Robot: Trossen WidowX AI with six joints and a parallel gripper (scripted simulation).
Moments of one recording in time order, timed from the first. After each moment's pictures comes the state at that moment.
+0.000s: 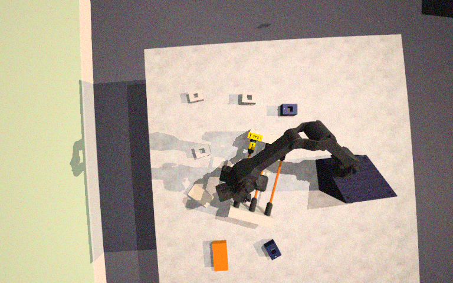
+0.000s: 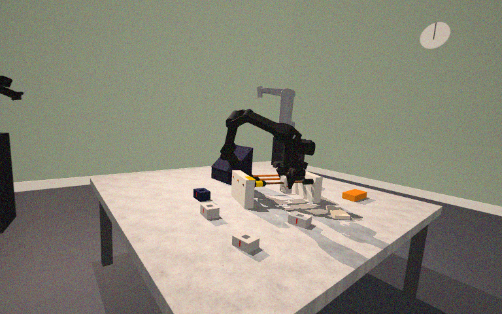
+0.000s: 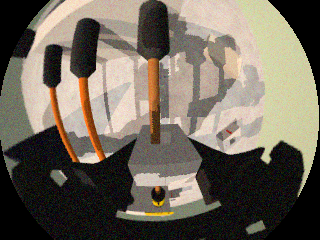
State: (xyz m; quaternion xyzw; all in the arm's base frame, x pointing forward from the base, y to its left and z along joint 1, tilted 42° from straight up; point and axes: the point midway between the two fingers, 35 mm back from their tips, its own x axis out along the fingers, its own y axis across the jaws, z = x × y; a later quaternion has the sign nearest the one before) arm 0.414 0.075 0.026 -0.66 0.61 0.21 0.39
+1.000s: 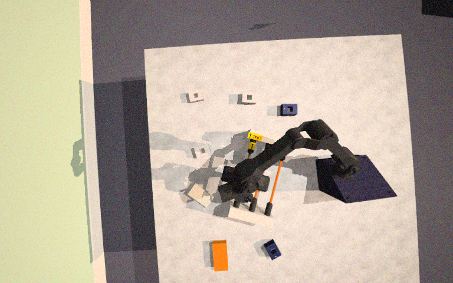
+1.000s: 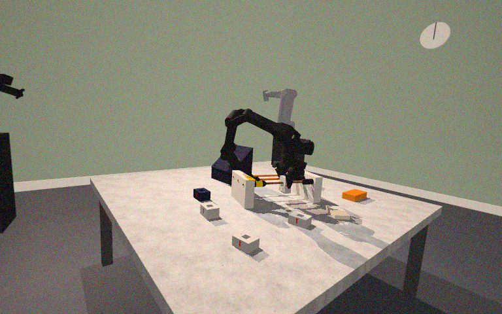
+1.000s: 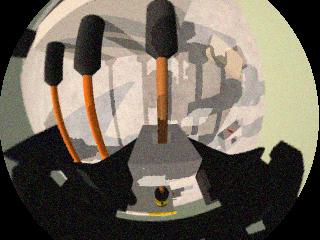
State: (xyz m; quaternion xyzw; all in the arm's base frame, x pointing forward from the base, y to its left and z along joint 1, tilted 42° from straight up) arm 0.407 0.074 0.023 -0.66 0.61 0.21 0.39
